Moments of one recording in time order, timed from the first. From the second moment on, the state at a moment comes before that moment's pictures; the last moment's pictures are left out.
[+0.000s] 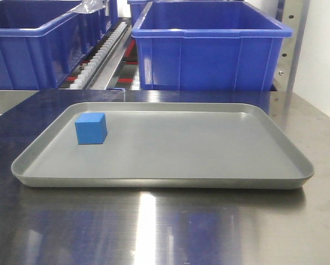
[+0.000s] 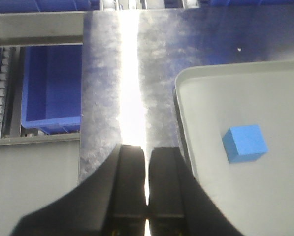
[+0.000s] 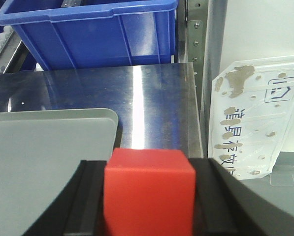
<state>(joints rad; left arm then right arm) -0.28 1.06 -0.88 0.08 0.56 -0.20 0.11 0.64 -0.57 0.02 0.37 0.18</state>
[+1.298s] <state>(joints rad) -0.43 1.36 -1.04 -0.09 0.62 -0.19 0.11 0.64 -0.57 0.02 0.37 0.18</state>
